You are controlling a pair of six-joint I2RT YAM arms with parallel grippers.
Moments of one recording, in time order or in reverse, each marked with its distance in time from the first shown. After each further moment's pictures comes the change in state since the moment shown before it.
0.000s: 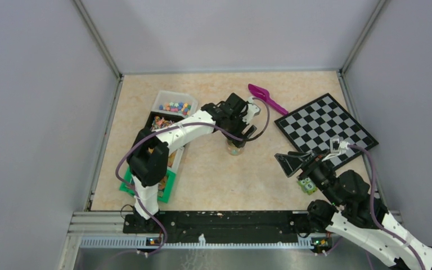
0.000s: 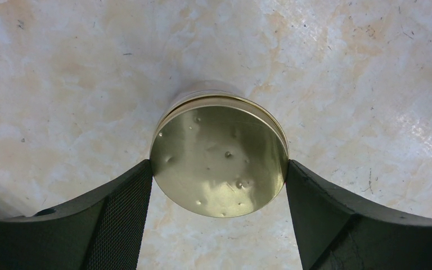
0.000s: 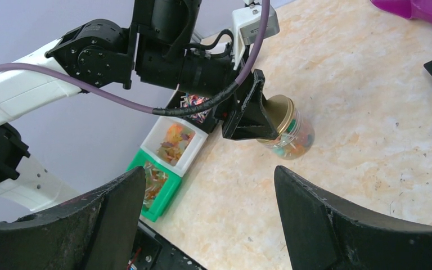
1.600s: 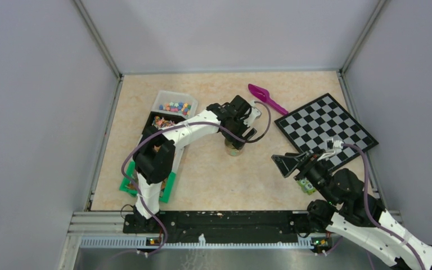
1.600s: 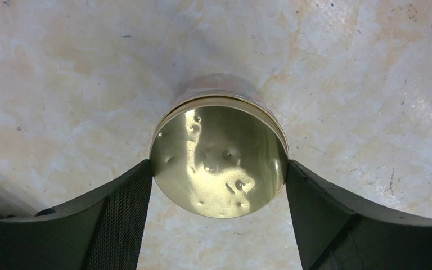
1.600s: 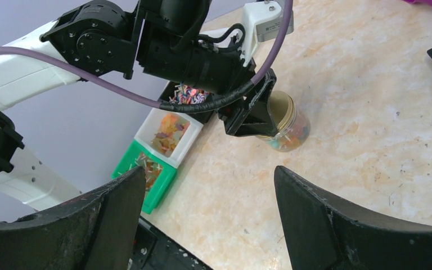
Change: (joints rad) left arm -0.017 0.064 0.047 -0.073 -0.062 0.006; right arm 0.000 0.030 -0.015 -0.001 -0.016 0.007
